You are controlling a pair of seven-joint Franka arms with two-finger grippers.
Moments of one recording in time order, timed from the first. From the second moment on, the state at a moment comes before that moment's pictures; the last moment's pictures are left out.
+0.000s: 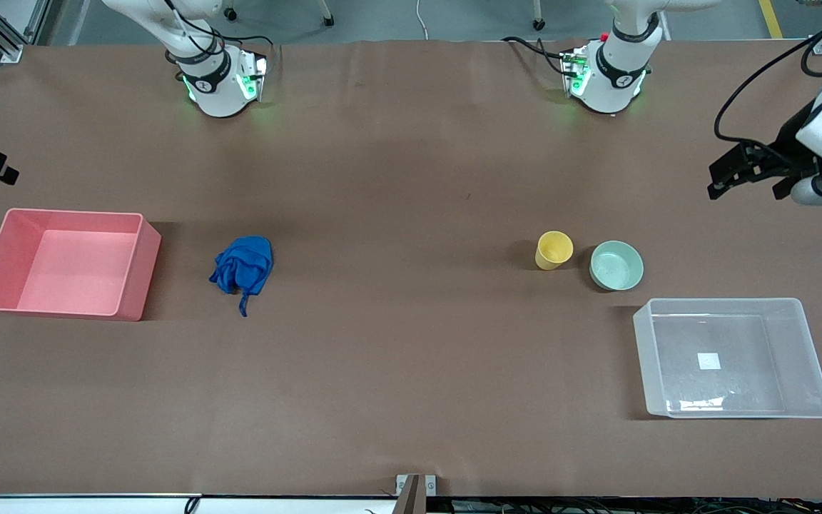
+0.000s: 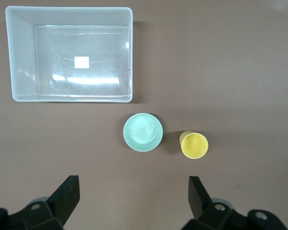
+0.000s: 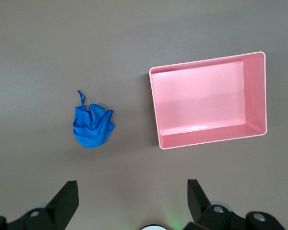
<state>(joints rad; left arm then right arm) -0.04 0.01 -0.07 -1.58 -0.02 1.63 -0.10 -0.12 0.03 0.00 -1.43 0.00 1.40 0.07</state>
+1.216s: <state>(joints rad) 0.02 0.10 -0.07 -2.30 -0.02 2.38 -0.03 0.20 0.37 0.00 -2.07 -0.06 2.36 0.26</state>
